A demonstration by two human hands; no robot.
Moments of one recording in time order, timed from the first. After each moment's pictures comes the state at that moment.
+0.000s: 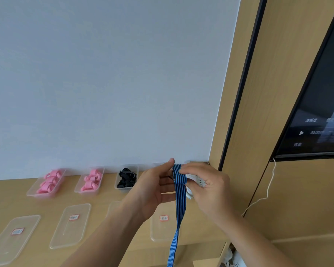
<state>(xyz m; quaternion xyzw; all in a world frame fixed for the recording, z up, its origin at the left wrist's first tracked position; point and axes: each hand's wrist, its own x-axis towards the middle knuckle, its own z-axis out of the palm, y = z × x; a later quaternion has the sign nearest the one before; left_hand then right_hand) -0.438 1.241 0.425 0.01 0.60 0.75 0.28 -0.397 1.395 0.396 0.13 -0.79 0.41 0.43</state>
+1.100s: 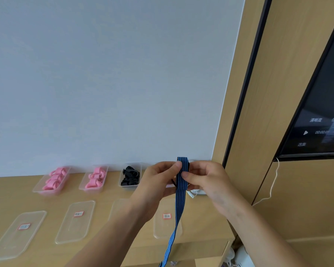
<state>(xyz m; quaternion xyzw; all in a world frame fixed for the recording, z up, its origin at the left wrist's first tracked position) -0.430 1.235 0.416 0.11 0.62 0.76 0.18 -0.396 1.395 0.424 -0.04 -0.73 0.68 0.05</state>
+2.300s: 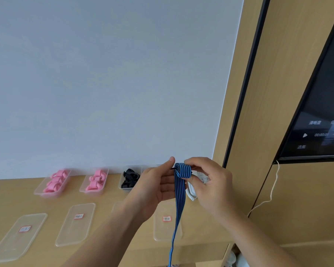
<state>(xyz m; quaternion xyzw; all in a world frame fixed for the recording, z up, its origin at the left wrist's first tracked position) -0.429 1.234 0.431 0.05 0.61 0.76 0.23 -0.394 1.391 0.408 0.13 -0.79 0.41 0.43</state>
